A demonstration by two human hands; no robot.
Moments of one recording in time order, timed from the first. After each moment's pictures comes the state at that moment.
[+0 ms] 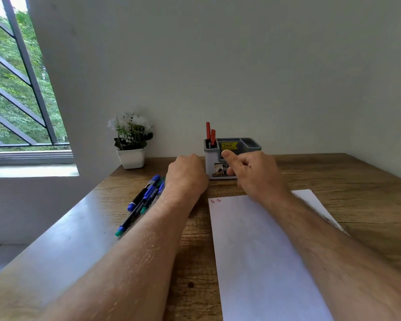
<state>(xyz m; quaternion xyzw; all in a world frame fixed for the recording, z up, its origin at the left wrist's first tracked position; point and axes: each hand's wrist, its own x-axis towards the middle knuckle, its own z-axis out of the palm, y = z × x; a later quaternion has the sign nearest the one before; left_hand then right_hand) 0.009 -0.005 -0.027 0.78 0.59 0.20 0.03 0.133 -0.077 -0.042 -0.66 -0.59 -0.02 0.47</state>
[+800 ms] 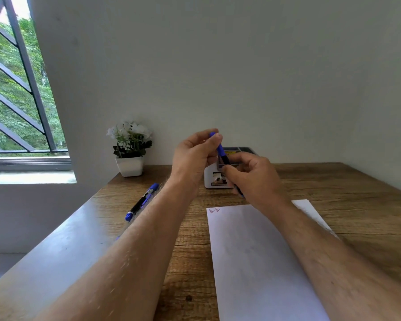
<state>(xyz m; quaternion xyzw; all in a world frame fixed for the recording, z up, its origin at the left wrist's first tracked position) 0.008 -0.017 -0.003 0.56 0.24 0.54 0.58 0.131 -0.083 -0.037 -0.57 -0.57 0.13 0.58</state>
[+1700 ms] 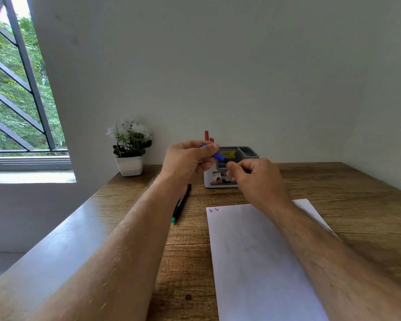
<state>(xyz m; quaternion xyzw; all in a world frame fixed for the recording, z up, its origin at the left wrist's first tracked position) -0.006 -0.010 0.001 0.55 0.31 0.49 0.60 0.134 -0.082 -0.038 -0.67 -0.55 0.02 0.50</state>
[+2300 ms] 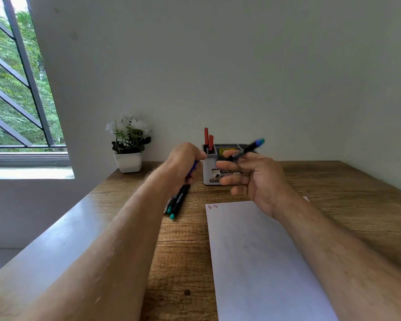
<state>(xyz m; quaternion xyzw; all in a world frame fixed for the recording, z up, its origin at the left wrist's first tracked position) -0.013 -0.007 0.002 0.63 0.43 0.36 0.54 0.133 -0.094 -0.024 -0.45 -0.43 0.42 0.66</state>
